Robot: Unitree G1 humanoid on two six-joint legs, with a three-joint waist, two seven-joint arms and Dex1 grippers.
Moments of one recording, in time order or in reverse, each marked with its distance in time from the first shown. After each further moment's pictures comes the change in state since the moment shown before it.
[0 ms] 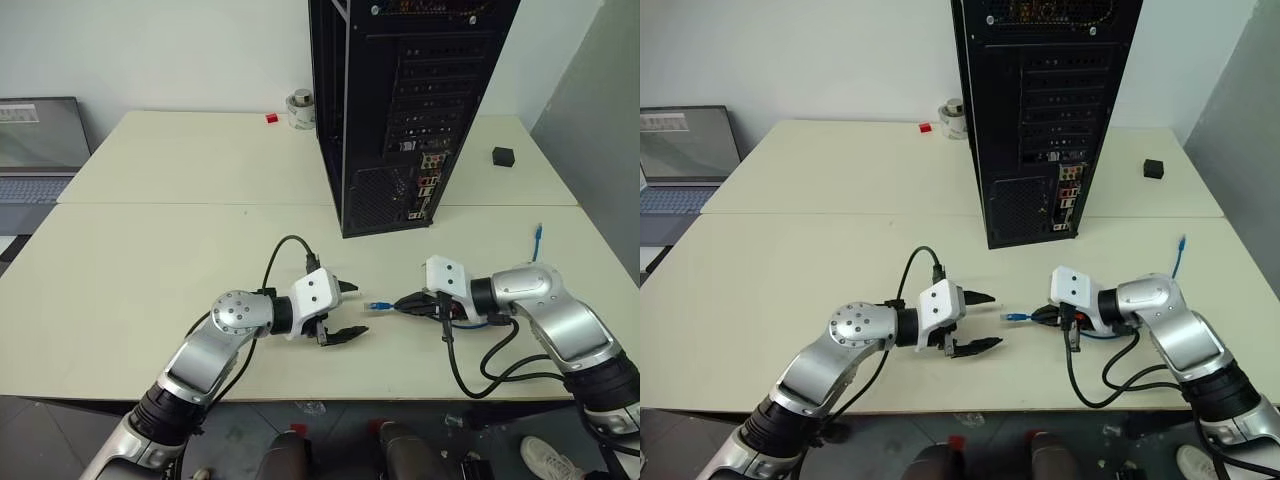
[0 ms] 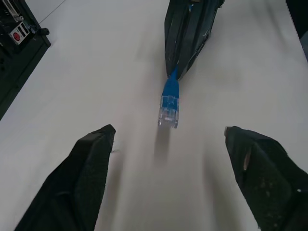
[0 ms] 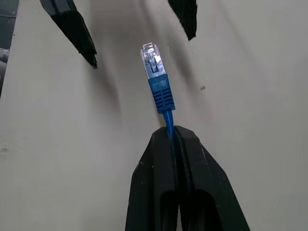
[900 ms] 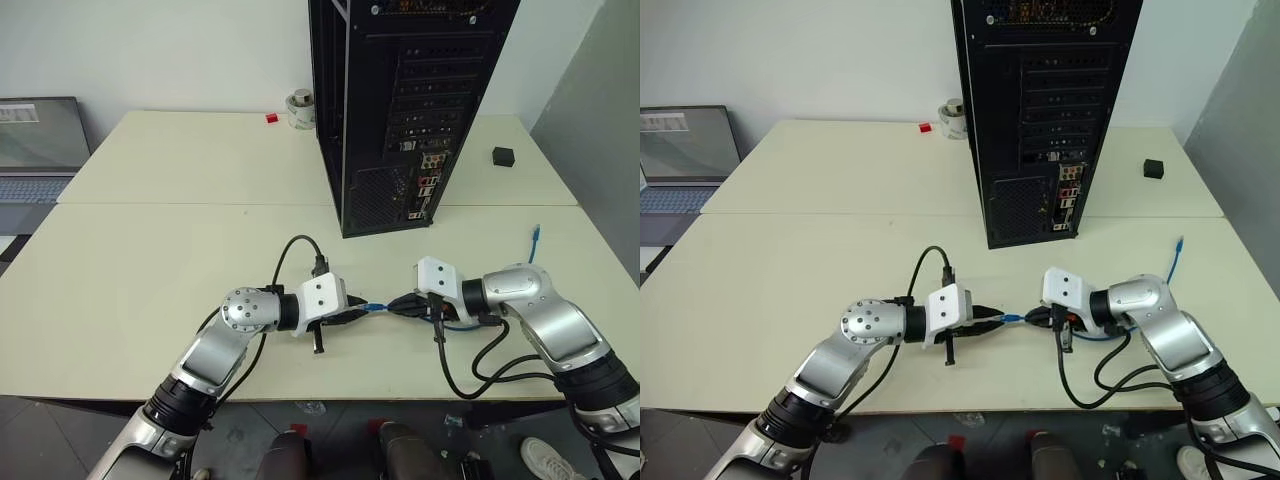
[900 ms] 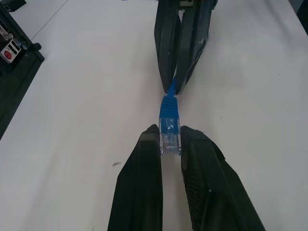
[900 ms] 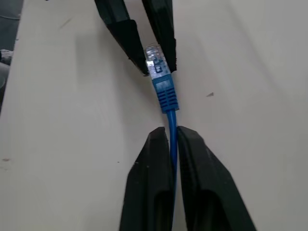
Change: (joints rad) left arm -0.020 -0.032 -0.007 0.097 0.084 -0.179 -0.047; right arm -0.012 0.010 0.015 -0.005 -0.002 0.016 0.035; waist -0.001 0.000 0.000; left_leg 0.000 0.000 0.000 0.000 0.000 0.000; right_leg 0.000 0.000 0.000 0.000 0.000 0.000
